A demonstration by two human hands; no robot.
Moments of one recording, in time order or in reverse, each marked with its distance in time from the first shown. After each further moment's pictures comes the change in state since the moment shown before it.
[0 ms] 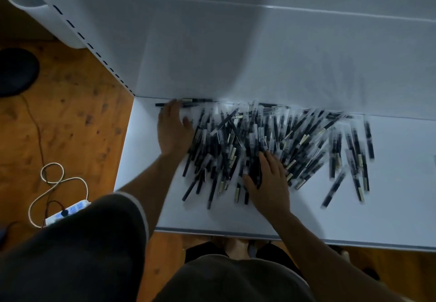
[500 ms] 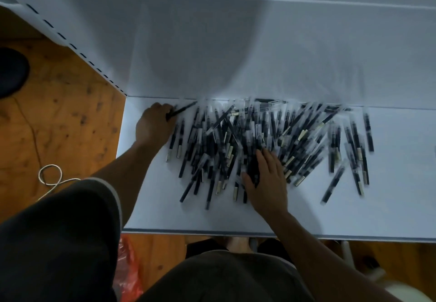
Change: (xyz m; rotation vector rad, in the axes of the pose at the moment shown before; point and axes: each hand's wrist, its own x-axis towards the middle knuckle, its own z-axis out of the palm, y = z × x) left_hand 0.038 -0.030 -0.021 0.348 -0.258 0.167; right_hand 0.000 0.002 0.008 0.021 0.045 0.013
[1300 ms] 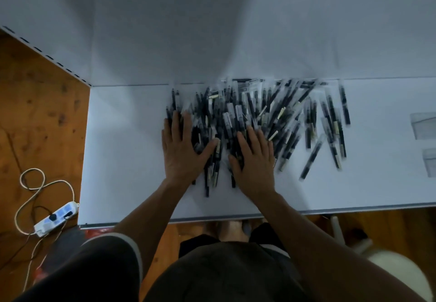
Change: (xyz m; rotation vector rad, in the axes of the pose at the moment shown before) left_hand -0.106 0.103 0.081 -0.117 -0.003 0.049; right_hand -0.001 0.034 -0.005 -0.076 0.105 -0.134
